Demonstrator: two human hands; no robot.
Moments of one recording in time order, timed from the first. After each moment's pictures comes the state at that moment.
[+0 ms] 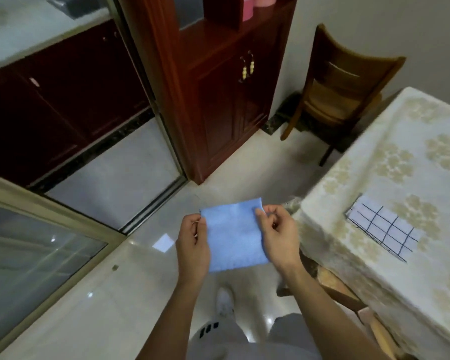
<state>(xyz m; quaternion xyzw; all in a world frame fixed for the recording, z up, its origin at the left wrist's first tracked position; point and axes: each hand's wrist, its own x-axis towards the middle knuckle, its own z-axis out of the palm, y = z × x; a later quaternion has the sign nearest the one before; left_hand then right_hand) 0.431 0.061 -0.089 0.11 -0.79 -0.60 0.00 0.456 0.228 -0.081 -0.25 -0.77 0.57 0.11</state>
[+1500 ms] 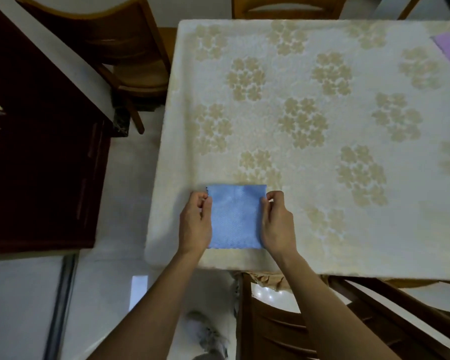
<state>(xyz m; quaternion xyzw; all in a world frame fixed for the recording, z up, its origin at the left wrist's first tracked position) 0.407 0.499 -0.183 -0.26 -0.83 -0.41 -0.26 0.561 0.581 -0.173 -0.58 -0.67 0.44 0.15</state>
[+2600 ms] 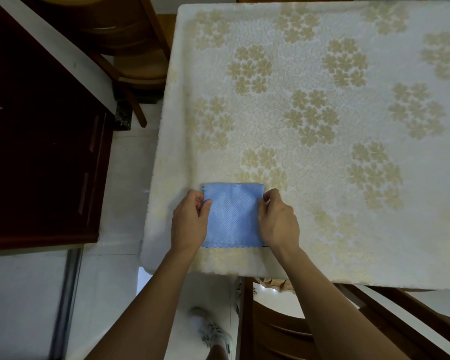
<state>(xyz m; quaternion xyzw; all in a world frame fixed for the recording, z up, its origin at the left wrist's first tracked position) 0.390 0.507 -0.197 -0.30 -0.87 -0.29 -0.25 0.548 0.604 -0.198 -0.59 -0.73 0.35 0.06</state>
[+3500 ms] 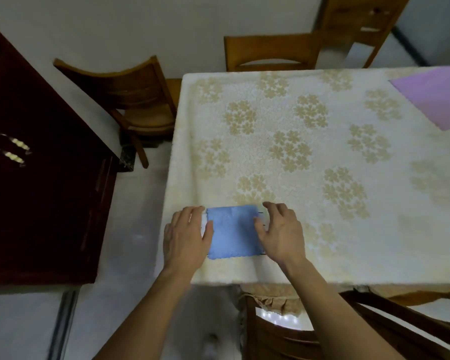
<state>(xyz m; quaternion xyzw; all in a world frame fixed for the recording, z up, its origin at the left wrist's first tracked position) 0.395 0.467 -0.119 -0.48 -0.86 -0.18 -0.07 0.573 0.579 -0.129 -0.54 -0.80 0.23 0.09</state>
